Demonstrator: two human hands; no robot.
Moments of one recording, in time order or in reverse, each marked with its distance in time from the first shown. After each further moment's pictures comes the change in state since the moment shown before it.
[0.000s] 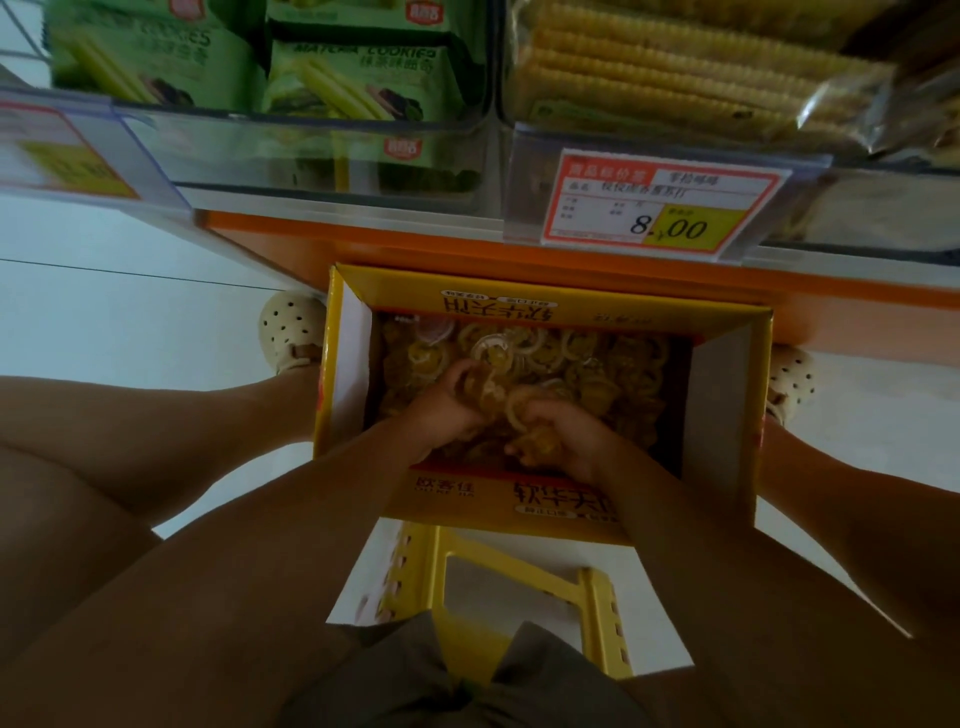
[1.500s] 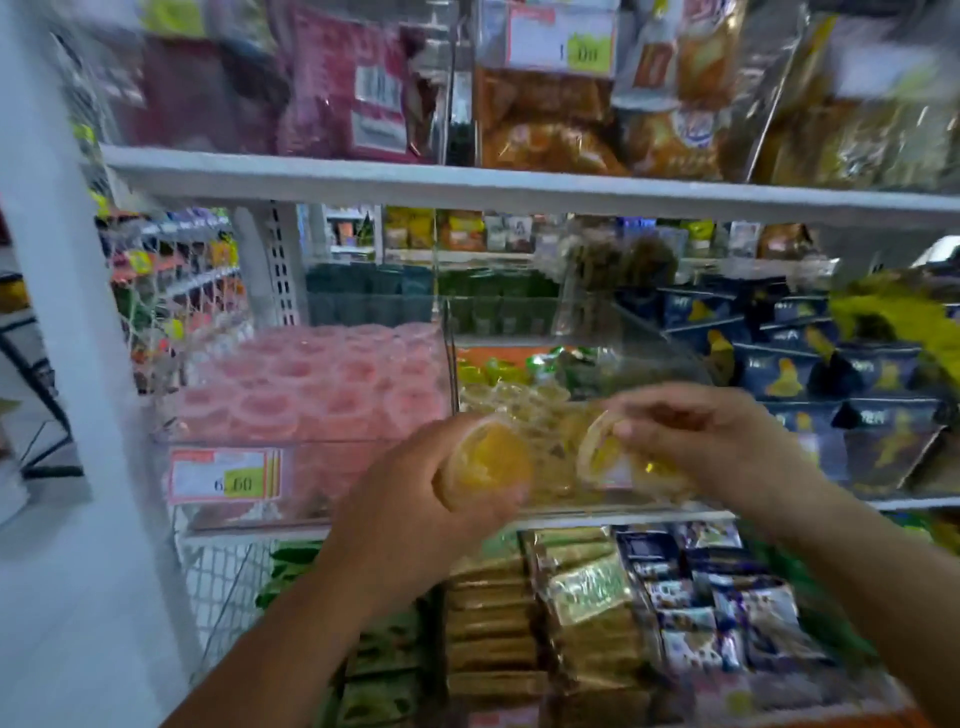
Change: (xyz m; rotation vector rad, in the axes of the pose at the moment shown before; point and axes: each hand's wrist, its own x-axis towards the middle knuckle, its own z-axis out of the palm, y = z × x) left_hand -0.413 0.317 -0.074 0.388 0.434 1.447; right_hand -0.542 -0.201 0.116 -0.603 0.621 -1.512
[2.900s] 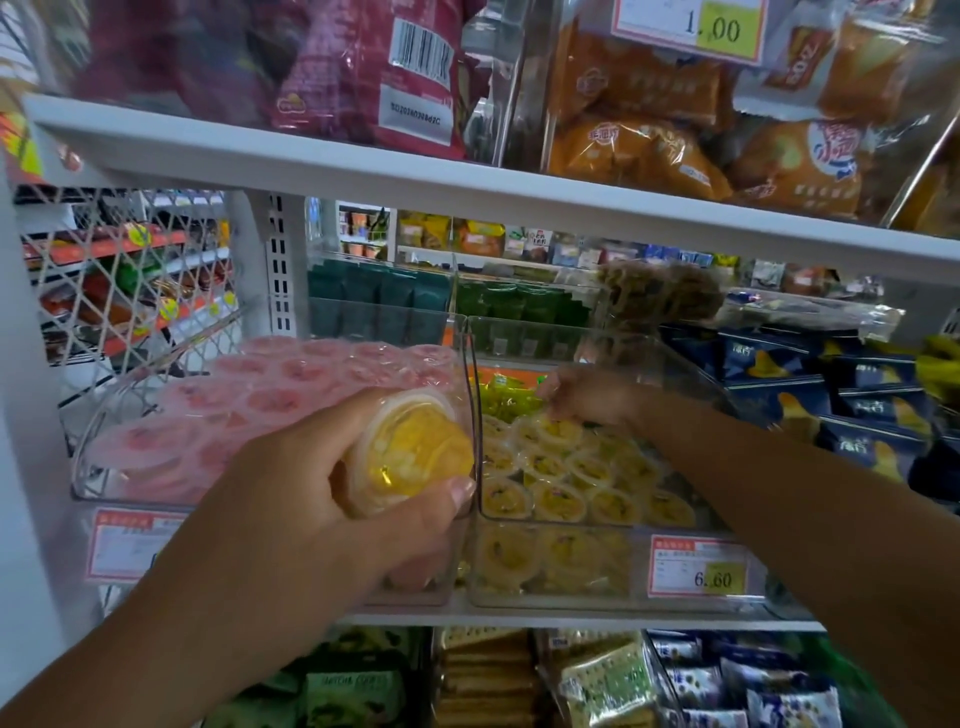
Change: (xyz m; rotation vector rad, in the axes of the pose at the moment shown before) left_hand 0.031 0.012 -0.068 0.021 0.094 -0.082; right_hand 0.264 0.089 0.050 -0.435 -0.301 0.198
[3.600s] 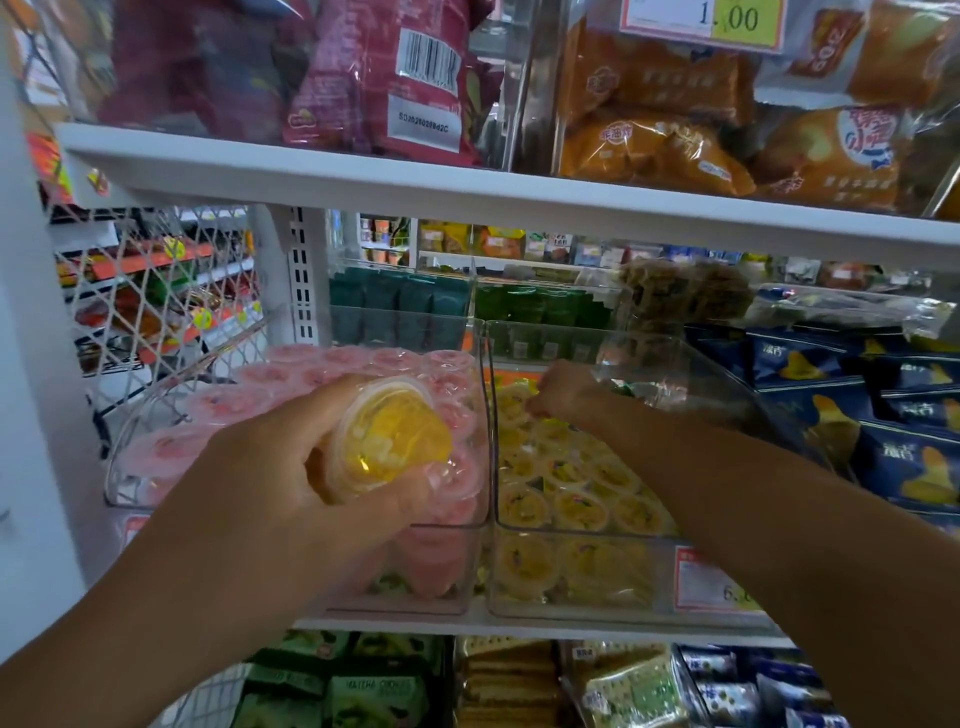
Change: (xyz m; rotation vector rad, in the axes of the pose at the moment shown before) left_hand 0.003 0.008 -0.012 0.075 0.081 -0.059; right_hand 0.034 -0.030 0.035 -0.265 0.190 0.087
